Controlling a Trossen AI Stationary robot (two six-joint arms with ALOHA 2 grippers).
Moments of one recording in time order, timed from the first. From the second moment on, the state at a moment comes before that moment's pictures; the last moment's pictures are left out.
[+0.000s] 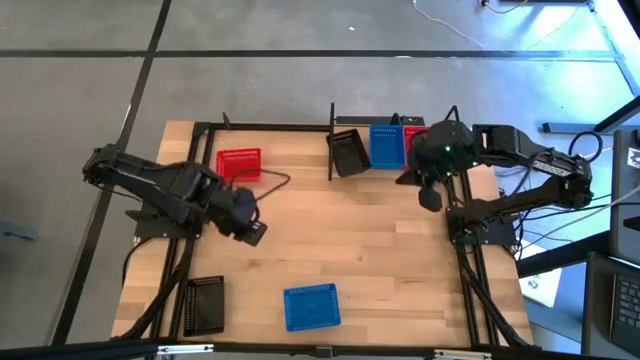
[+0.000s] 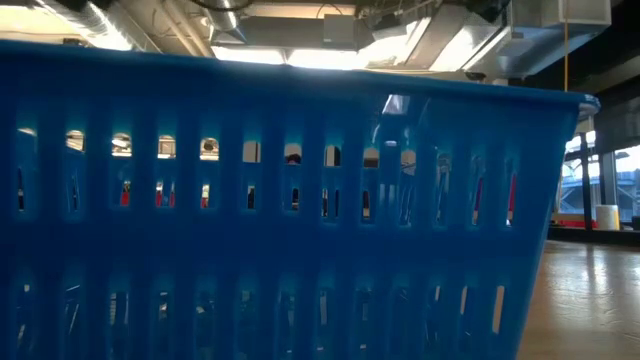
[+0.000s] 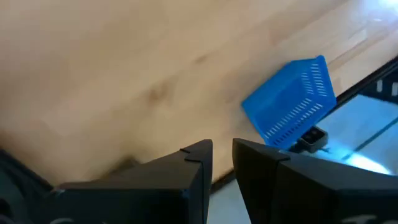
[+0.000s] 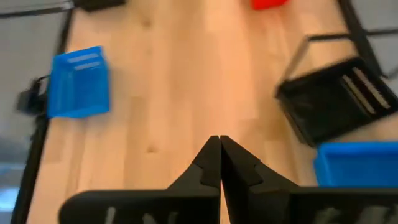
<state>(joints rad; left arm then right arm) -0.28 1.22 1.28 -1.12 0.08 -1.46 -0.14 1.11 1.40 -1.11 -0.15 -0.02</state>
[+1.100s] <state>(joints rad) -0.79 1.60 1.28 -1.04 0.14 -2.35 -0.11 1.11 1.40 -1.08 -0.32 -0.11</state>
